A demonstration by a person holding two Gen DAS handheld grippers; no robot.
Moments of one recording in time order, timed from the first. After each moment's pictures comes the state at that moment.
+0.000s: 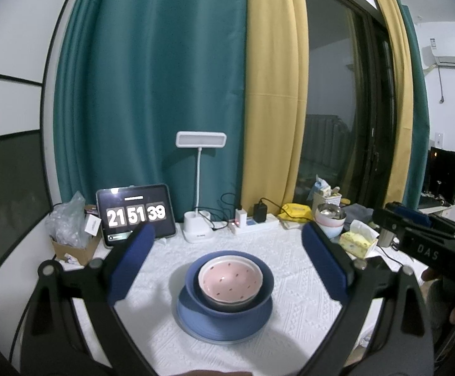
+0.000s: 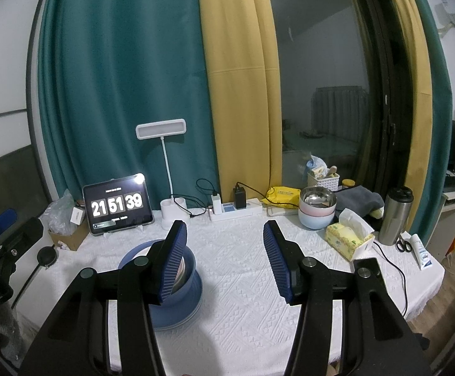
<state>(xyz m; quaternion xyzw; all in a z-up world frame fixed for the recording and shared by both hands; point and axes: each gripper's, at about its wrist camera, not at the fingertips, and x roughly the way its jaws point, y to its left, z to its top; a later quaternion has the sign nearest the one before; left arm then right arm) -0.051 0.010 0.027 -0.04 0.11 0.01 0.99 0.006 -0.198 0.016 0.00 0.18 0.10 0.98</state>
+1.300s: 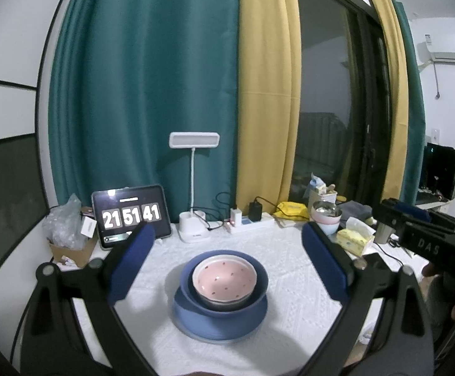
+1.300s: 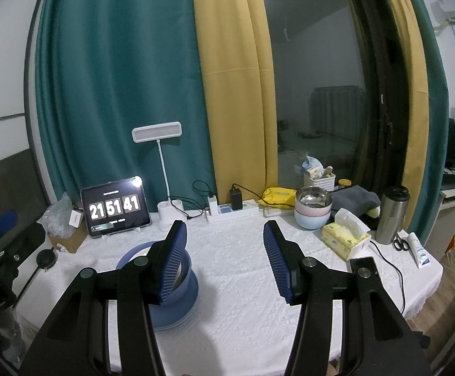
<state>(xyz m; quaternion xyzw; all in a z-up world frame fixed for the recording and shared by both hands) -0.047 0.002 0.027 -0.03 0.11 0.00 0.99 0.008 -0.205 0.016 0.00 0.18 0.10 0.98</state>
